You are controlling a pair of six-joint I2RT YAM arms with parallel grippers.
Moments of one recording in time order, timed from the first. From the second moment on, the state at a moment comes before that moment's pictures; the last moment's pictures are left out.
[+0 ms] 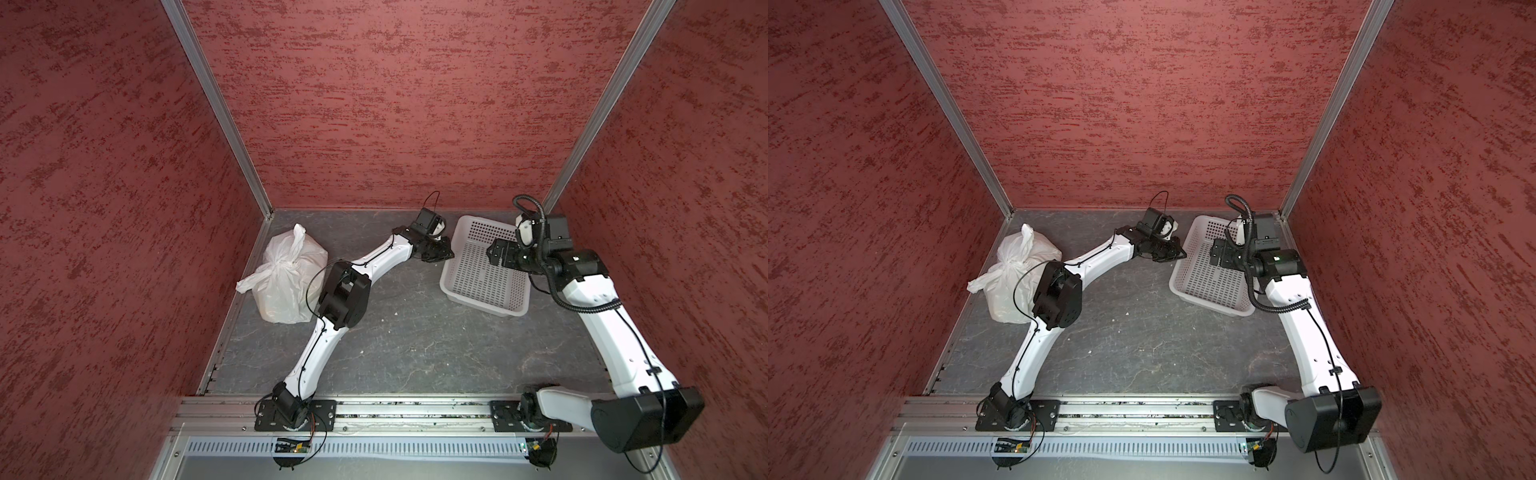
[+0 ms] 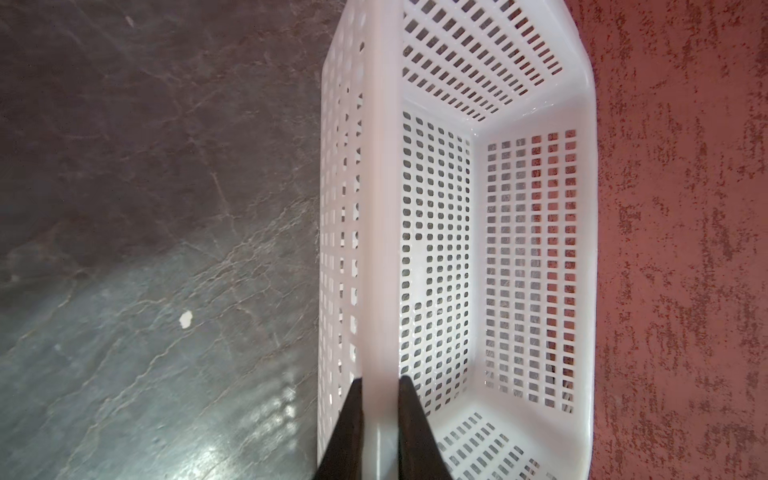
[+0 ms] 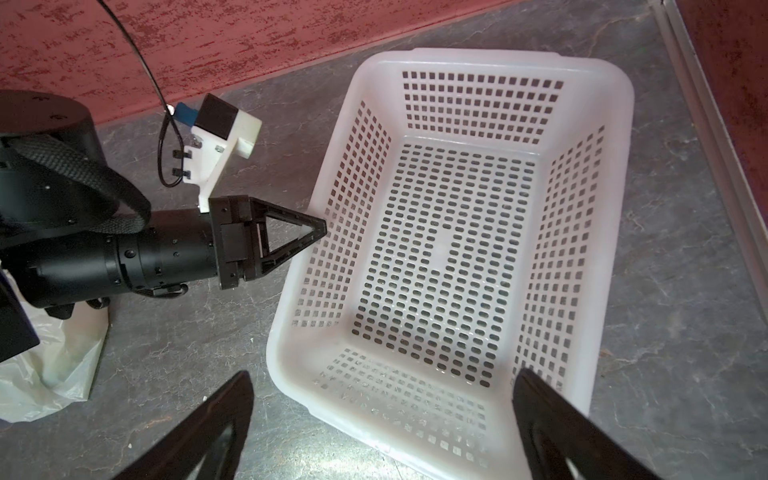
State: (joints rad) left arm -0.67 2.41 2.14 -0.55 0.45 -0.67; right arm 0.11 1.25 1.30 -0.88 -0.08 0.34
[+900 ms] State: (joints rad) left arm -0.54 1.82 1.36 -0.31 0.33 -0.74; right arm -0.13 1.58 1.14 -0.67 0.17 0.41
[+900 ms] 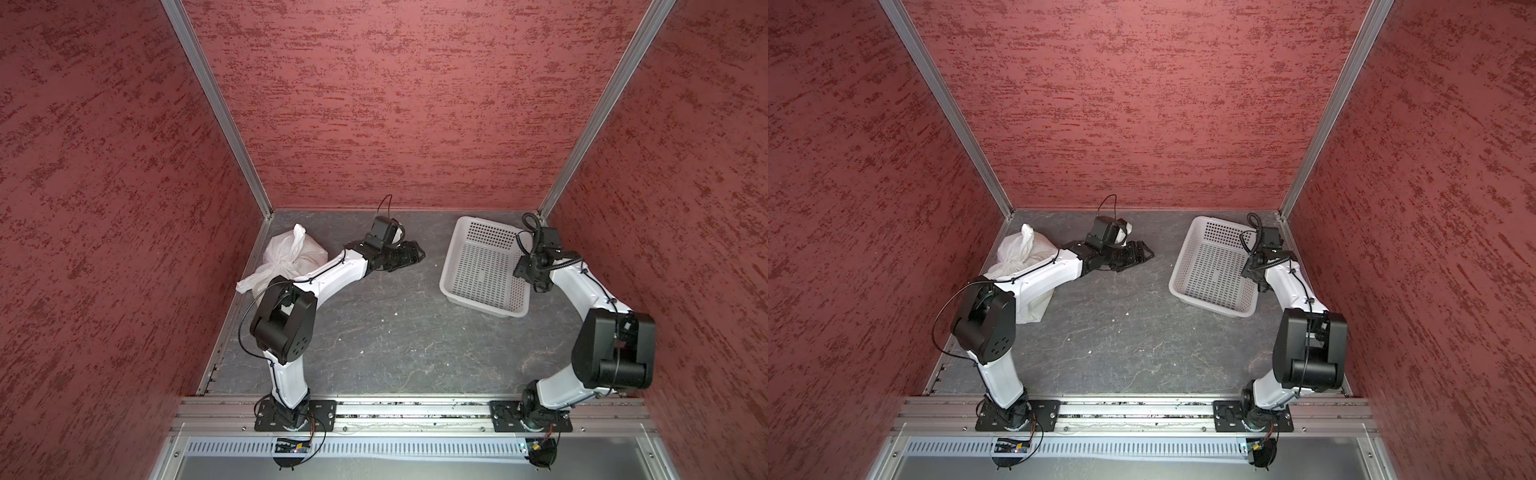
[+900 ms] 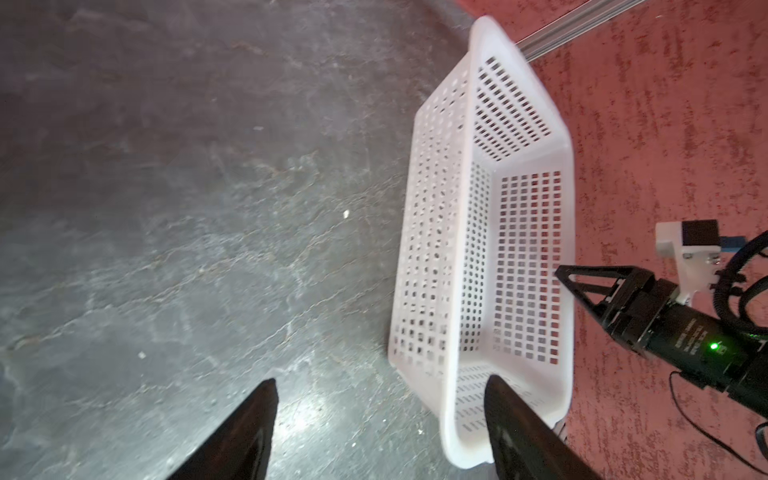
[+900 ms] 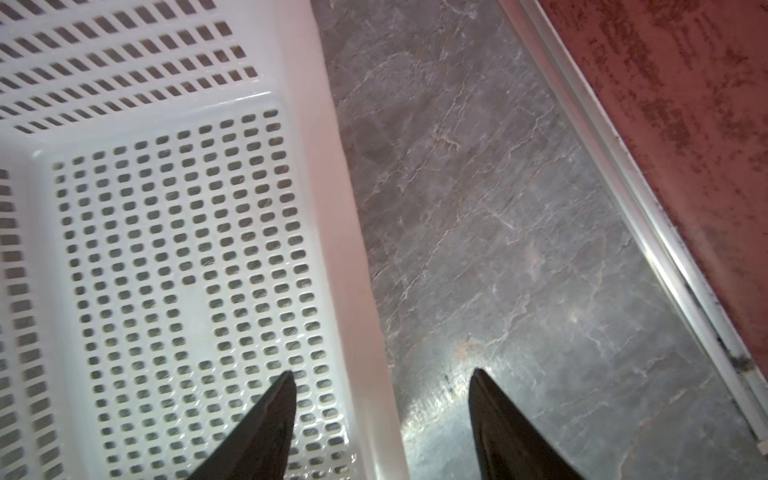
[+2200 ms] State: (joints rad) left arm -0.43 1.61 1.14 -0.32 0.32 -0.72; right arm 0.12 1.85 1.72 -0.76 0.17 0.18
